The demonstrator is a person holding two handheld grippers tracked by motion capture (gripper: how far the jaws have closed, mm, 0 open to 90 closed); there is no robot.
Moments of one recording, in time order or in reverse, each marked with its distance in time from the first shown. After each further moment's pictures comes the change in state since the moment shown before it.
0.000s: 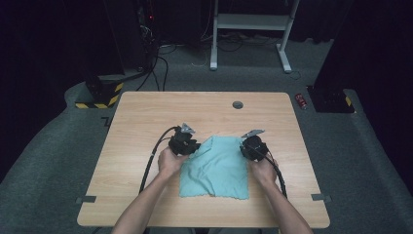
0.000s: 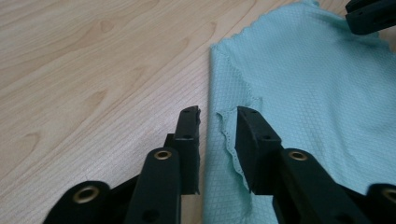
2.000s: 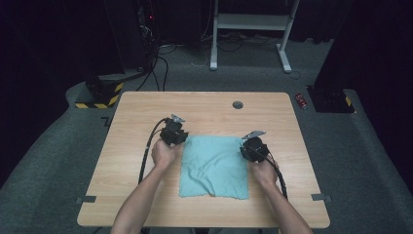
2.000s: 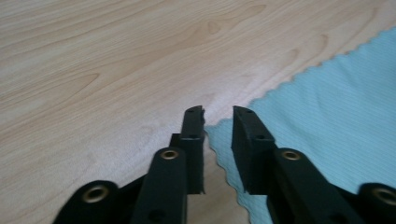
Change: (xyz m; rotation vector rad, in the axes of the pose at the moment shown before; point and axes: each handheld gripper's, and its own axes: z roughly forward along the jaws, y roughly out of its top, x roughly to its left) left arm 0.032 0.003 -0.009 -0.009 0.167 -0.087; right arm 0.002 -0.005 -0.007 -0.022 0.006 -0.003
